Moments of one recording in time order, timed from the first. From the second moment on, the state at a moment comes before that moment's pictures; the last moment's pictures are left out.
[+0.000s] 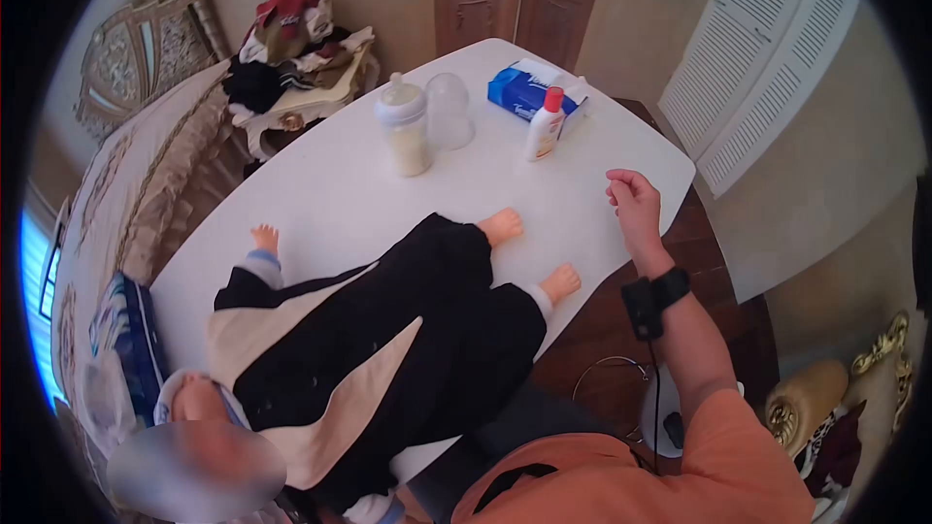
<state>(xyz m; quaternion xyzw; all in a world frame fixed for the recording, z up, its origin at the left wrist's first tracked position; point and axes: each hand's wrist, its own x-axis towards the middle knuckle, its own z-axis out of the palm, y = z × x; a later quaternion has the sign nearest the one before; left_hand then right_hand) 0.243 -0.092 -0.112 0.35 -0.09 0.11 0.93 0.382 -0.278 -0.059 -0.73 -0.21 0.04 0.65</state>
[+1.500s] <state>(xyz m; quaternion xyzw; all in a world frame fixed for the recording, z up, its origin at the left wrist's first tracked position) -0.070 -0.092 -0.142 0.26 0.20 0.60 0.73 0.329 -0.214 0.016 -0.66 -0.43 0.10 0.60</state>
